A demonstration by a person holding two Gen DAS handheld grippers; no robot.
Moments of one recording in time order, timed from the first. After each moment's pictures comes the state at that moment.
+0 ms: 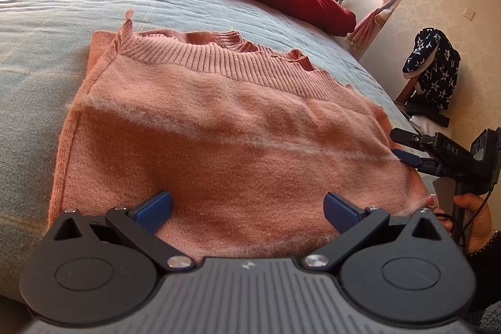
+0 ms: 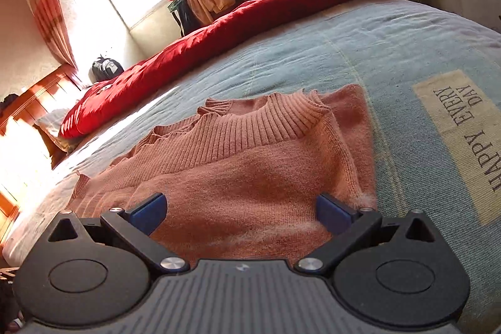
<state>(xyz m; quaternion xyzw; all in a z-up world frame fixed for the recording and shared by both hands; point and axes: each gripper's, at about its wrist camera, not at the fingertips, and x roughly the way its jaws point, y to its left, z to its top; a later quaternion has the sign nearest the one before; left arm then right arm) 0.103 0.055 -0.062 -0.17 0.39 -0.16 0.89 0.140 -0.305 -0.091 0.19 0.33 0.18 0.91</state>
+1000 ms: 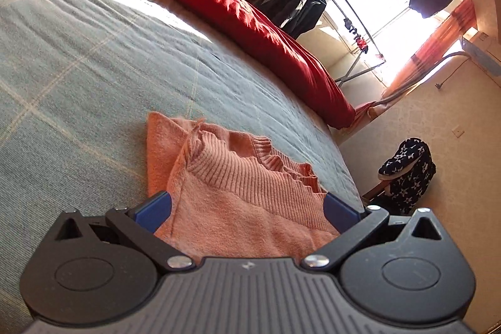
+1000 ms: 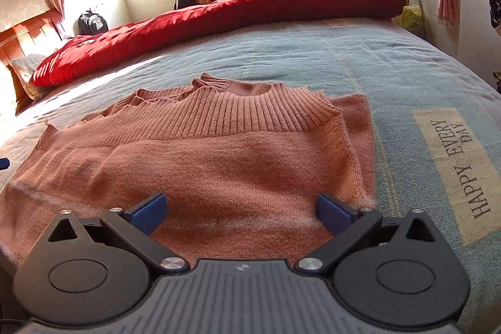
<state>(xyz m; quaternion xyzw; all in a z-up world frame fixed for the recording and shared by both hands) 0.165 0.180 -0.040 -0.34 0.33 -0.16 0.87 0.134 -0.267 -0.090 0.06 0.34 0.14 0.93</state>
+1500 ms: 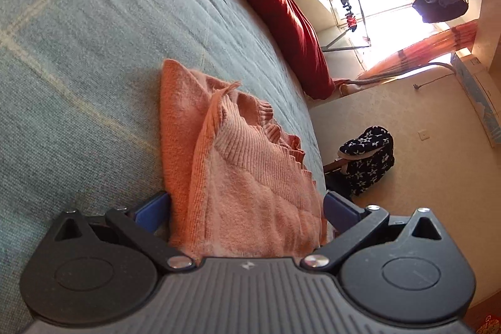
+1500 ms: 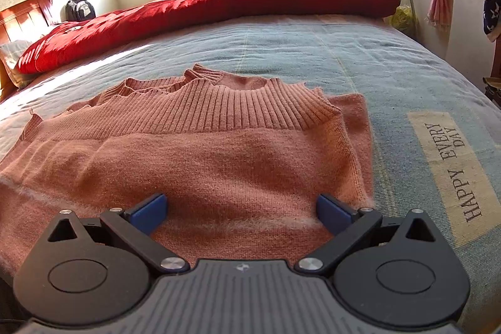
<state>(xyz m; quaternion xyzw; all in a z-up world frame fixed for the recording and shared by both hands) 0.223 0.195 -0.105 -0.42 0.42 -0.25 0.76 0.138 -0.254 -0.087 0.04 0.36 0.11 0.93</state>
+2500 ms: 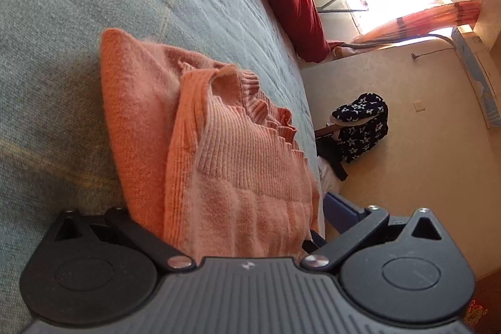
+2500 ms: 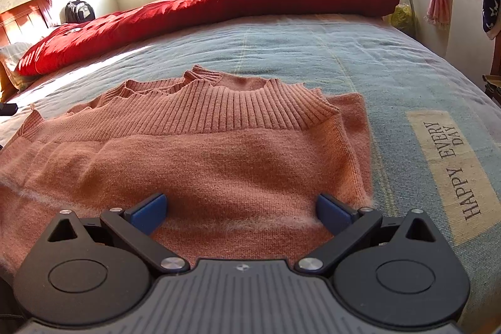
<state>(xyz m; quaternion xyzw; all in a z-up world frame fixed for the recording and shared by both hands) 0.255 0.155 -0.118 -0.43 0.46 -0.32 0.71 0.135 -0.257 -0.086 0.04 0.36 0.11 0.93</state>
